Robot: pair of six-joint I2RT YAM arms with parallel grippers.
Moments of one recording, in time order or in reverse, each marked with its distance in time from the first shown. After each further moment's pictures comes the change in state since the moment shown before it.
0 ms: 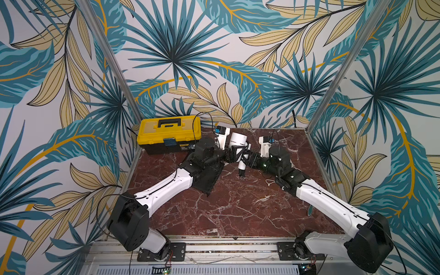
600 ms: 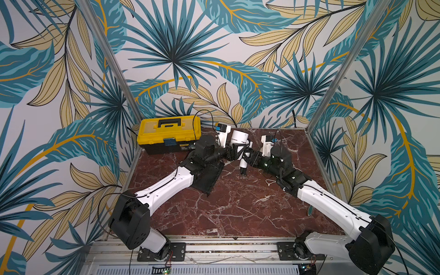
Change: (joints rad) left arm 0.002 0.020 0.042 0.001 0.018 -0.017; right arm 0.005 -0.019 -0.018 0.056 0.056 0.028
